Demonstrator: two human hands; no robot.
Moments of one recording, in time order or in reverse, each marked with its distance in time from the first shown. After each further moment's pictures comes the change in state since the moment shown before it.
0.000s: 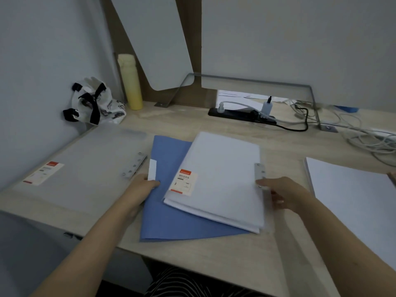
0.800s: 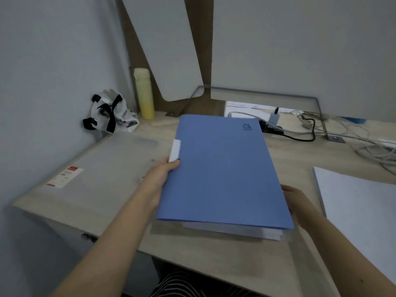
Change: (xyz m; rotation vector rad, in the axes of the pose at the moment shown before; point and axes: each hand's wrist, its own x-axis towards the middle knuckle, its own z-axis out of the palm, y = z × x) left_hand -0.017 0.044 0.006 -0.387 -0.191 0.098; right_hand 0.010 0.021 -0.002 -0.038 0.074 -0.163
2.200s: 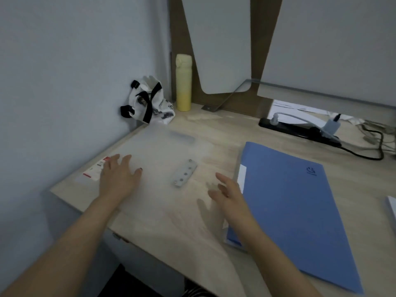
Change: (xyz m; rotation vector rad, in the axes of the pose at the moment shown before) left_hand 0.032 -0.005 -0.196 1.229 0.704 0.069; right_hand -0.067 -0.101 0.207 0.068 -0.371 -0.345
